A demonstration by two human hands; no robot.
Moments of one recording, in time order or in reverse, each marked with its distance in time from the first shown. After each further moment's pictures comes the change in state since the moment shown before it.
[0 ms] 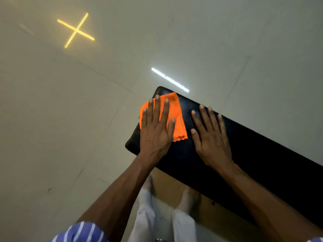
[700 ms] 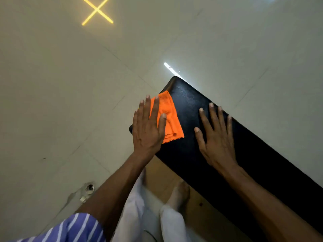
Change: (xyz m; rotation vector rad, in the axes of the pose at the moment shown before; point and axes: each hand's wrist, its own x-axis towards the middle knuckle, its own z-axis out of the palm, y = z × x) left_hand -0.040 -0.019 0.007 -0.118 0.123 -0.325; right_hand -0.002 -0.002 -0.010 0.026 -0.100 -0.048
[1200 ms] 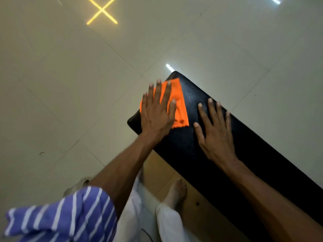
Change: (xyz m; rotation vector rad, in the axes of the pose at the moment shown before) left_hand 0.026 0.031 0.010 0.002 0.004 0.068; right_hand 0.000 0.007 -0.003 0.039 -0.022 -0.040
